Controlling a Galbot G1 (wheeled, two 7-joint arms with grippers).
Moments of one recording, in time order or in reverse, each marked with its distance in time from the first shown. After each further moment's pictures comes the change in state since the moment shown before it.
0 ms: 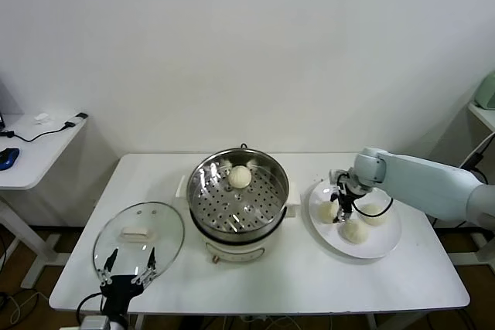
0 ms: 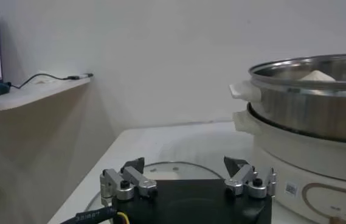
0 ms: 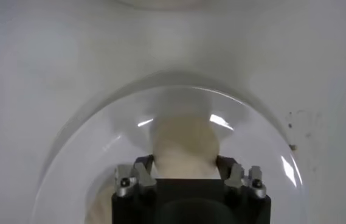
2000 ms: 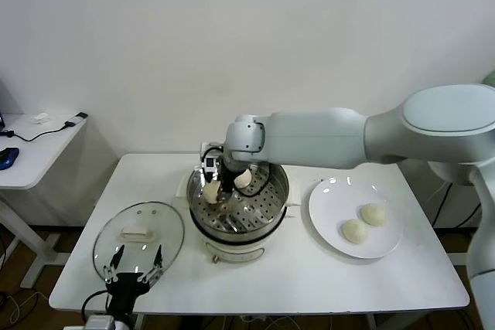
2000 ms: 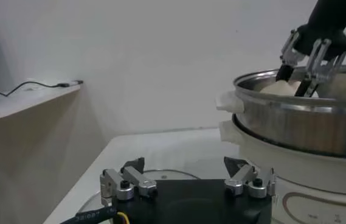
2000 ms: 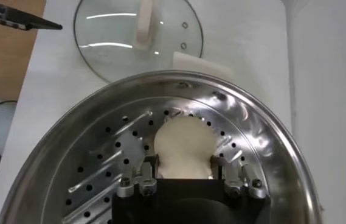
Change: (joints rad) left arm 0.012 -0.001 0.029 -0.047 0.014 0.022 -0.002; right arm 0.330 0.543 -0.155 0.195 0.574 -0.280 0.297
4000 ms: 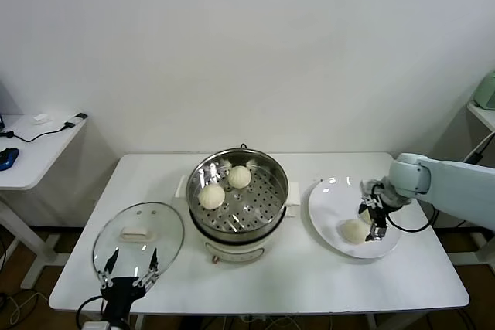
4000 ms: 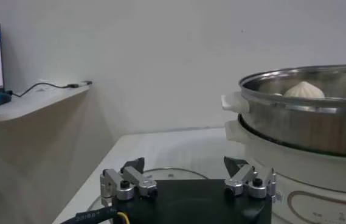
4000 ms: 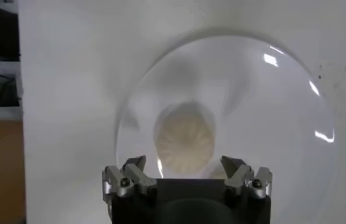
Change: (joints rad) left arm 0.034 -0.033 -0.019 -0.025 0.022 -0.004 -0.001; right arm -0.205 -0.766 0.009 0.077 -0.610 0.222 -0.288
